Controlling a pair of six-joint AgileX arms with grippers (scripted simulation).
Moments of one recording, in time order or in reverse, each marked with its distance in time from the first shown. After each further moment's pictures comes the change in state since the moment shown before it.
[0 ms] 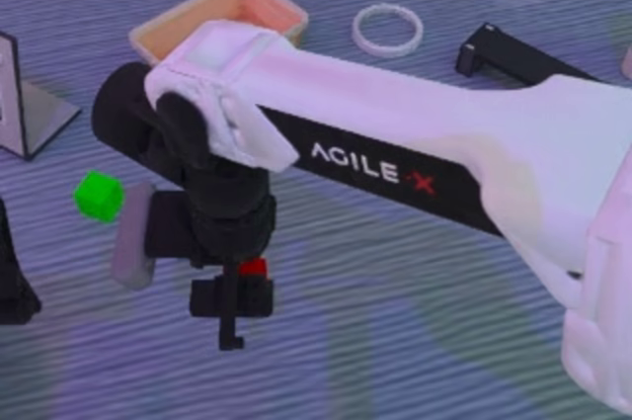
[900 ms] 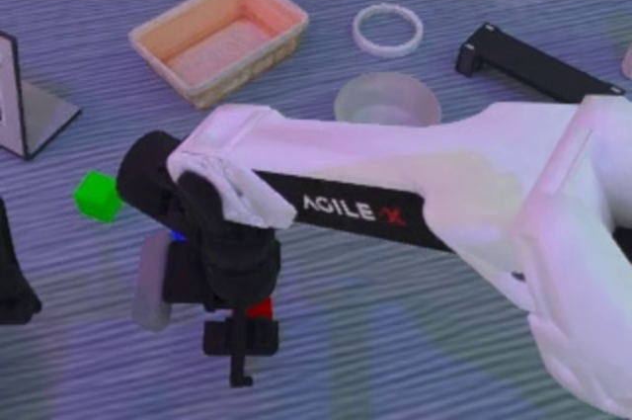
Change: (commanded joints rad) left arm 0.000 0.000 0.000 0.000 0.000 0.000; right arm 0.002 0.039 -0.210 0.249 0.001 0.002
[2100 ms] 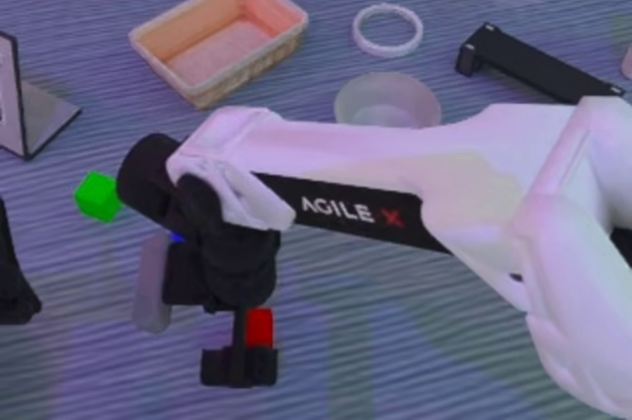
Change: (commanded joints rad) left arm 0.000 0.000 0.000 0.000 0.000 0.000; right arm 0.000 0.000 0.000 0.000 0.000 0.000
